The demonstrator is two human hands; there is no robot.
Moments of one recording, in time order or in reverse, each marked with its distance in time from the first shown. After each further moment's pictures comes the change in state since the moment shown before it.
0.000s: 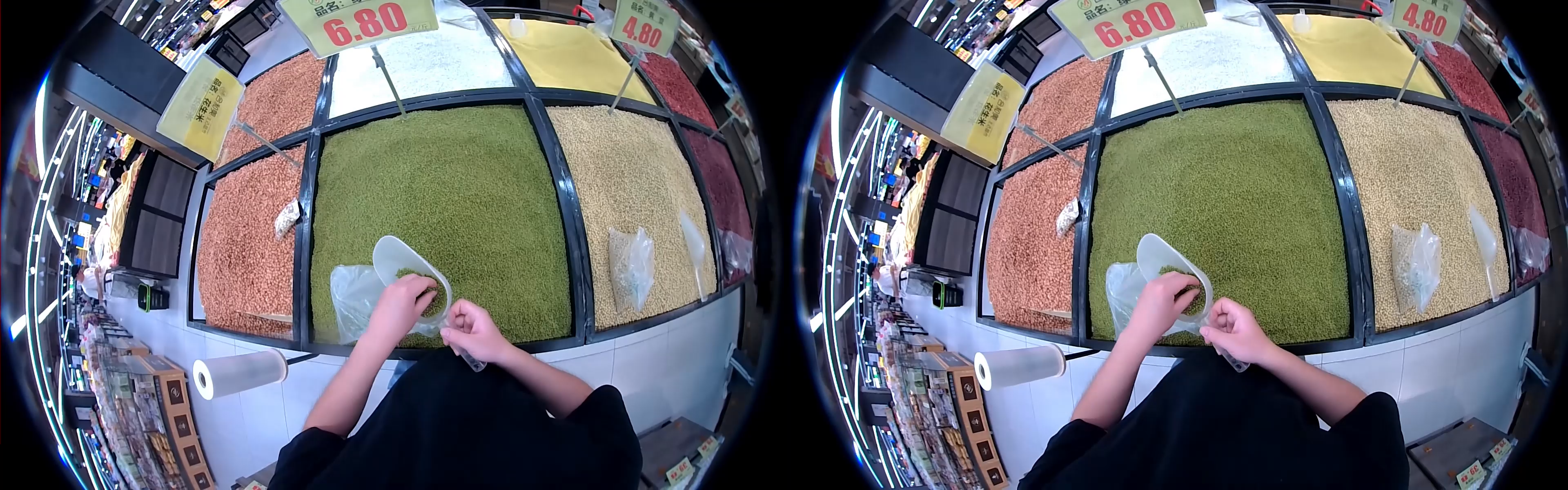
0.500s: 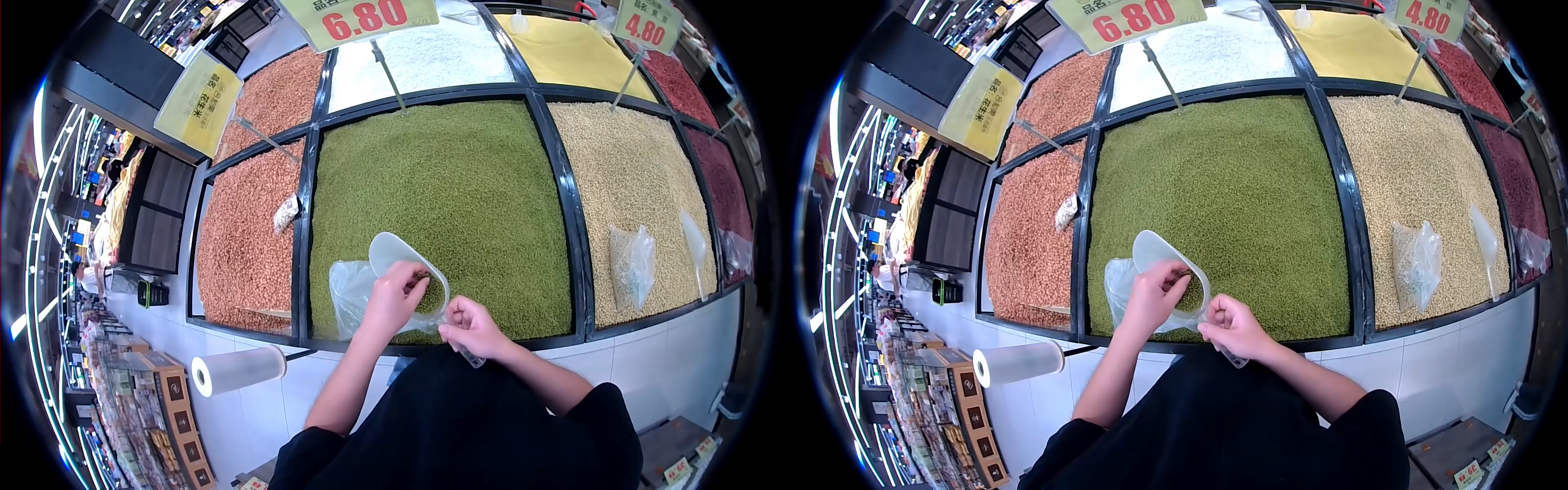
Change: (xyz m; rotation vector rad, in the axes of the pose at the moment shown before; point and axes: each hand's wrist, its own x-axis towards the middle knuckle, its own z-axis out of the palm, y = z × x) left_hand 0.001 -0.001 -0.001 -0.175 0.173 -0.094; right_hand 0.003 -0.001 0.000 -0.003 -0.023 0.016
